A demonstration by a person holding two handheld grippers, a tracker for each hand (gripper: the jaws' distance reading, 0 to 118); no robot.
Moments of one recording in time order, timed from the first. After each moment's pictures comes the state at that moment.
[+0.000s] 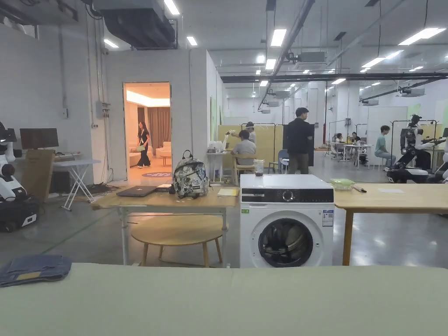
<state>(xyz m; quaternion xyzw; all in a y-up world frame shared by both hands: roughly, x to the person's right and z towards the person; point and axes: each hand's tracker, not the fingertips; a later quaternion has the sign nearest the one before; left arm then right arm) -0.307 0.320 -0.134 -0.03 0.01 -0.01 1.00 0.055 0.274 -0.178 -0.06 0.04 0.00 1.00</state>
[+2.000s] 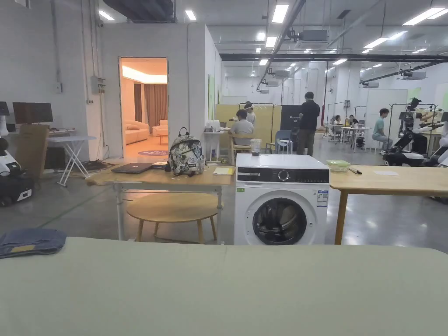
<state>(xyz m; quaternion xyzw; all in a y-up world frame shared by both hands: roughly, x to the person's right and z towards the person) -0.288 0.323 -0.144 -0.03 -0.02 0.02 1.00 0.041 0.293 -0.193 -0.16 0.02 -0.05 0.99</state>
